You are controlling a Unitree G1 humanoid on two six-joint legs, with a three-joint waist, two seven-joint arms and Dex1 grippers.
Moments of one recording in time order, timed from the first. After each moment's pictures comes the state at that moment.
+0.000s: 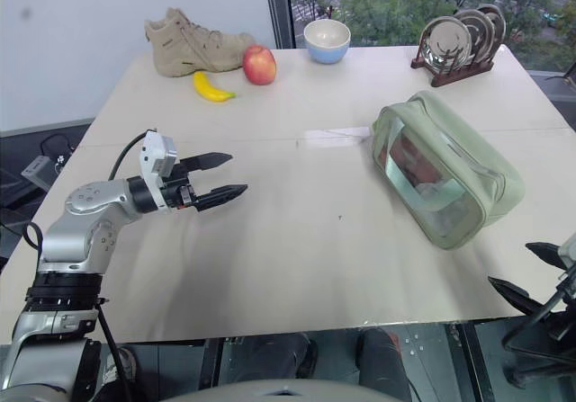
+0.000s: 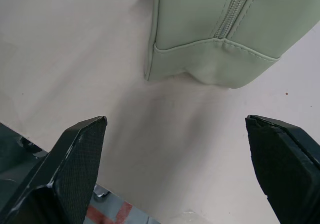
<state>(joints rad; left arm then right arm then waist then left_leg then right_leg) -0.39 0.69 0.12 0.09 -0.47 0.32 -1.12 0.64 -0.82 -0.90 -0.65 0.56 0.68 1.00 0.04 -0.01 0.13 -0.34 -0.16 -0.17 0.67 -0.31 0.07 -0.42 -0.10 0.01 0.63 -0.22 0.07</state>
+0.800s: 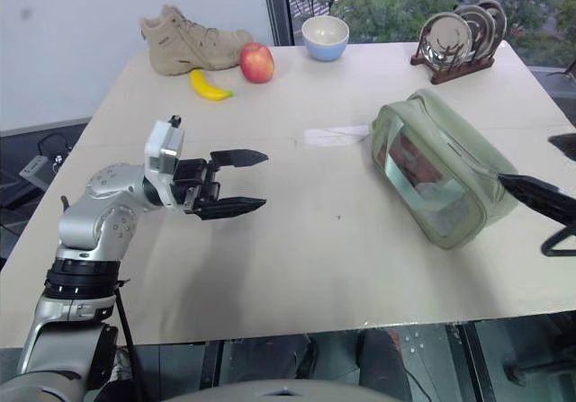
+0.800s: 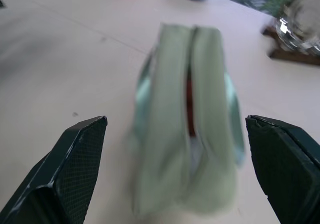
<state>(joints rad) -0.48 0.64 0.06 -0.03 -0.63 0.37 -1.37 -0.03 -1.21 -1.03 -0.62 1.23 1.28 0.57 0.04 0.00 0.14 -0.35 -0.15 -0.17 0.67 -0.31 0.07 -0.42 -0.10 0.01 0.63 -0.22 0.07</state>
